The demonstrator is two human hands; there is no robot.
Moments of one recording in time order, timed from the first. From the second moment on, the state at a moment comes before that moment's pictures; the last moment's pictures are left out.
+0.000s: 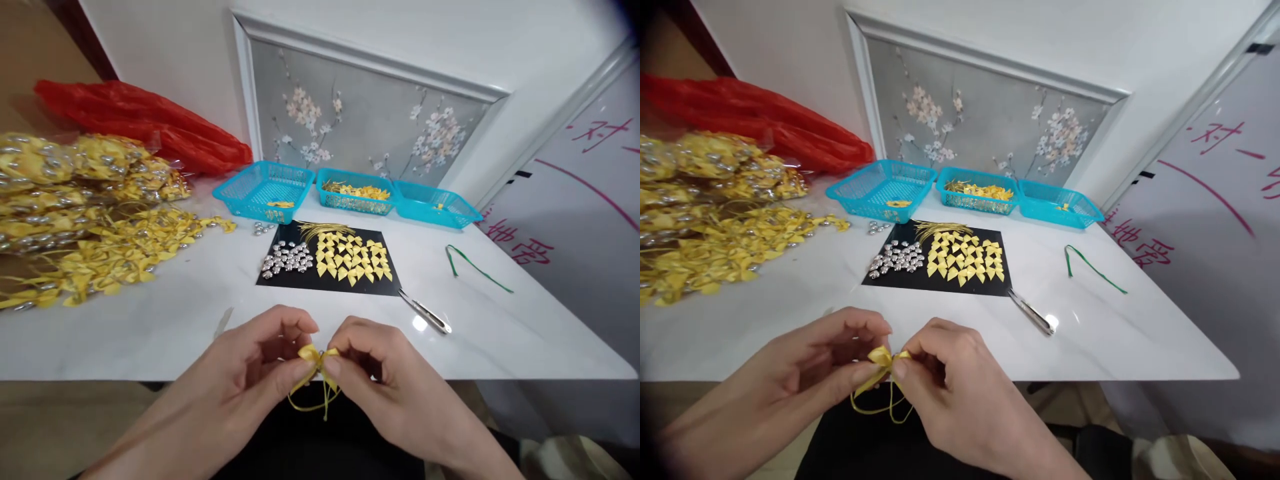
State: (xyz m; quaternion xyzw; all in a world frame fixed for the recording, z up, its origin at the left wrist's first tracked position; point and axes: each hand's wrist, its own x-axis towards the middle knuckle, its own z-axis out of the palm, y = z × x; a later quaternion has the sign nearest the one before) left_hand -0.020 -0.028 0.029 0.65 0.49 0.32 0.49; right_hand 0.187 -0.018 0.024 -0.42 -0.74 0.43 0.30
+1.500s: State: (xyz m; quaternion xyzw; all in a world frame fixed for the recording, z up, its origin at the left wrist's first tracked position) left_hand -0.012 -0.025 0.029 0.63 0.54 0.32 0.45; right_hand 0.183 -0.019 0.021 -0.42 -0.74 0.40 0.33
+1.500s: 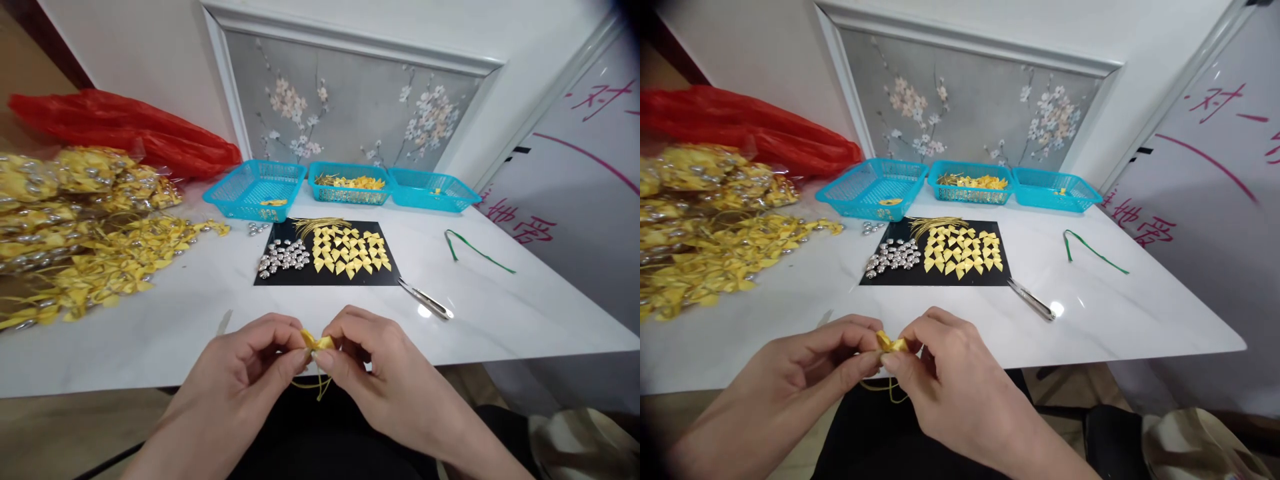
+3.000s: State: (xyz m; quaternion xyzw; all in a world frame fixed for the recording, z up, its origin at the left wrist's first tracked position) left_hand -0.012 -0.027 0.033 0.69 0.55 0.37 0.29; right_hand 0.180 -0.009 0.024 -0.40 -0.73 0.44 0.34
